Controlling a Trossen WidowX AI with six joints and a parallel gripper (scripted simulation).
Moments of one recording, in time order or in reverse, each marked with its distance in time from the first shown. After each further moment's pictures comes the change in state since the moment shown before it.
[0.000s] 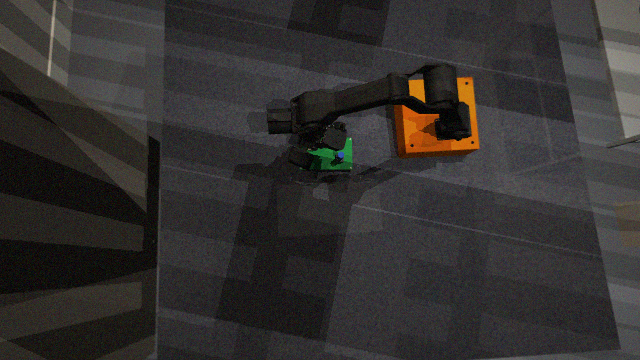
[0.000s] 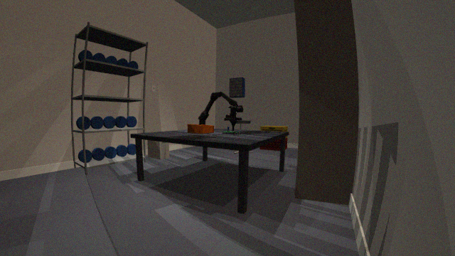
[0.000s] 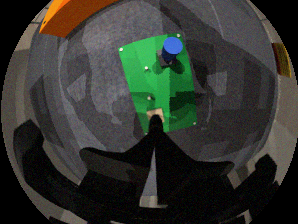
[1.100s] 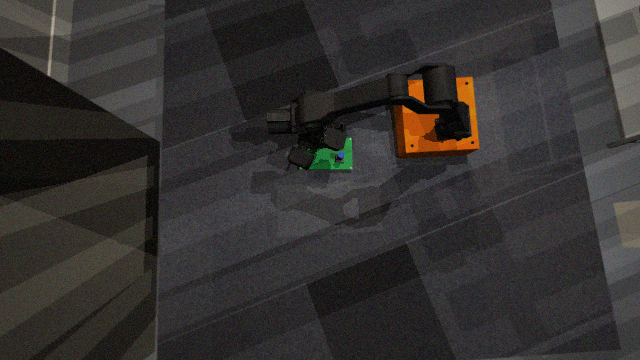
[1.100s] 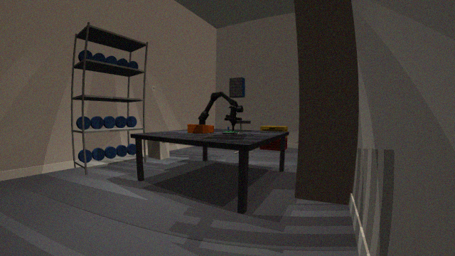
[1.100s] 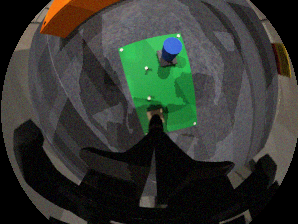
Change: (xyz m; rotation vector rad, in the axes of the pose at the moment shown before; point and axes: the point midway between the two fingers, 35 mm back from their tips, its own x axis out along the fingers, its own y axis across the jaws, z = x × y) arm -0.002 0.000 -0.001 0.000 -0.002 0.001
